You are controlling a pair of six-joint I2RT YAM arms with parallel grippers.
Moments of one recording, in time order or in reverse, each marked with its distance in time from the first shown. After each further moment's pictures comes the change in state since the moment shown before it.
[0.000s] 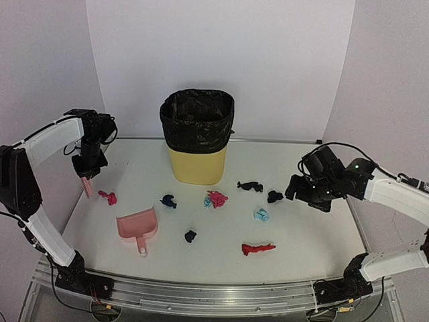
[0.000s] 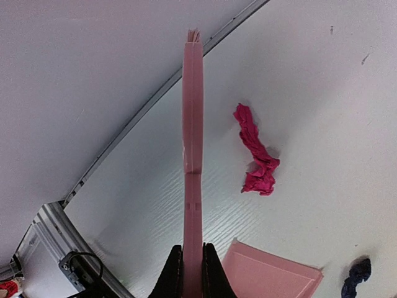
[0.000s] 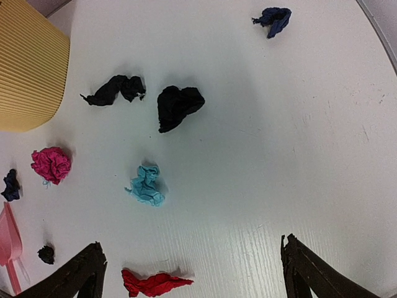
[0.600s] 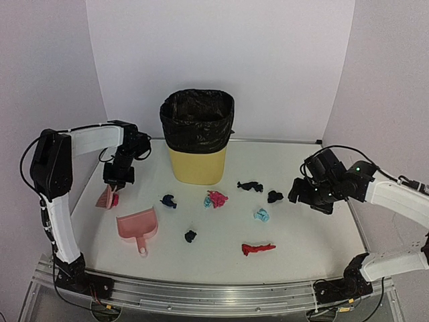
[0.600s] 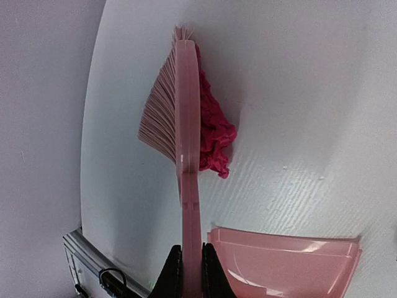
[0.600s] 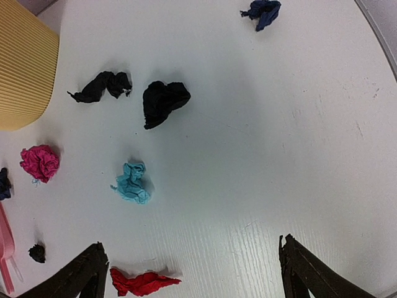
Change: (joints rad) left arm -0.175 0.338 0.095 -0.011 0.029 0.234; right arm -0.027 -0.023 -0.039 0.000 -0.013 -0.020
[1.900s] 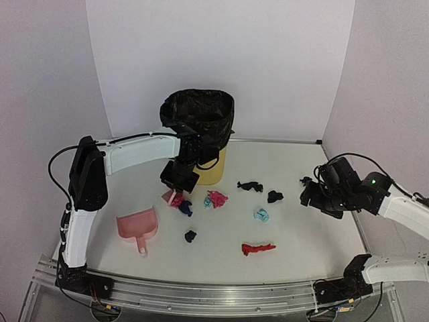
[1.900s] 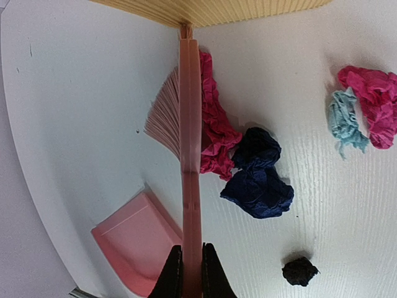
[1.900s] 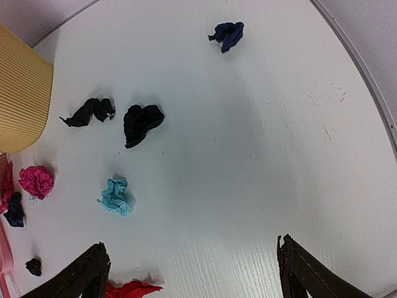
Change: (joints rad) left arm -0.471 0.228 0.434 -0.039 0.062 0.176; right arm -0.005 -0.171 -0.099 -0.007 0.099 0.025
